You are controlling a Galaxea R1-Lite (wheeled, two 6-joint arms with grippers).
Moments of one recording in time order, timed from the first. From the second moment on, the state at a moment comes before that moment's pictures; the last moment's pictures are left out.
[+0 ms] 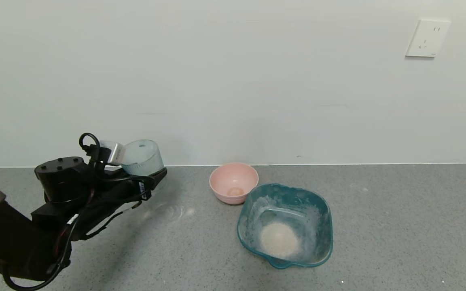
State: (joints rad) left arm -0.07 1.93 -0.55 -1.25 -0.14 0.05; right arm 0.00 0.00 0.00 0.00 0.00 0.00
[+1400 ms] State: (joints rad) left arm -0.09 2.21 -0.67 -1.26 -0.14 0.01; right arm 0.00 0.00 0.00 0.00 0.00 0.00
